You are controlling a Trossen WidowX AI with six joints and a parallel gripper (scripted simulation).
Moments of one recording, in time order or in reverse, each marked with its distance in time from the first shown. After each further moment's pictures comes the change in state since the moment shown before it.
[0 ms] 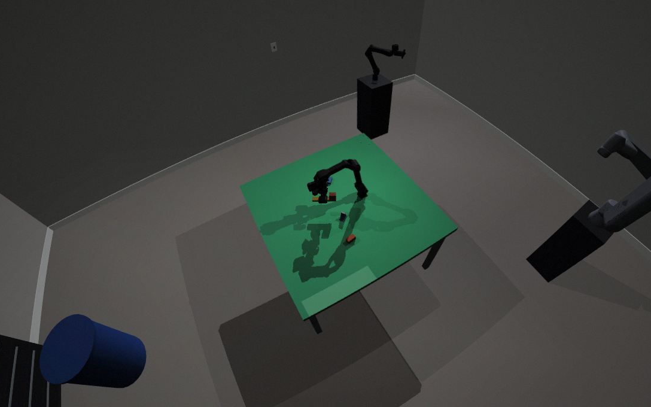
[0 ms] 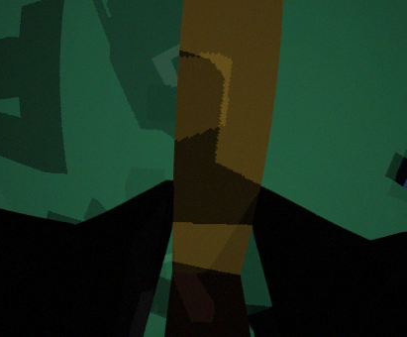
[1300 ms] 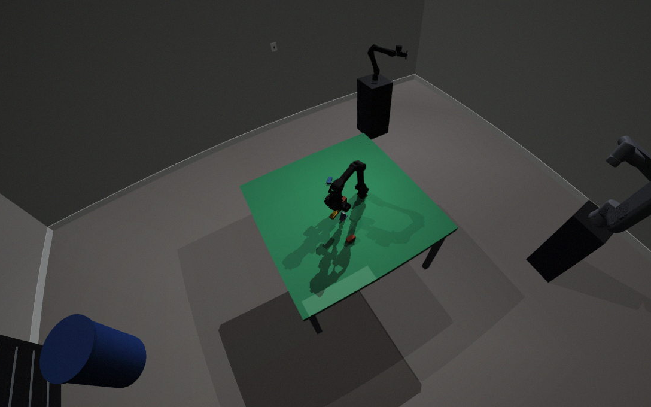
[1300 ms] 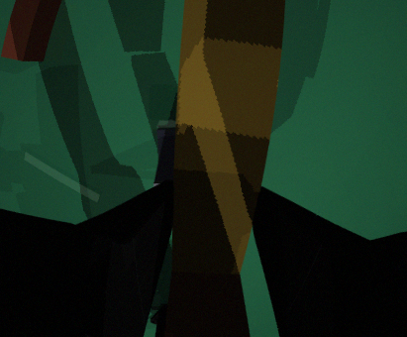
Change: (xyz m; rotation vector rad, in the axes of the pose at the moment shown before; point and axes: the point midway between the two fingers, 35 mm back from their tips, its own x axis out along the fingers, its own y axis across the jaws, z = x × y) arm -0.005 0.101 -0.106 -0.972 0.000 0.009
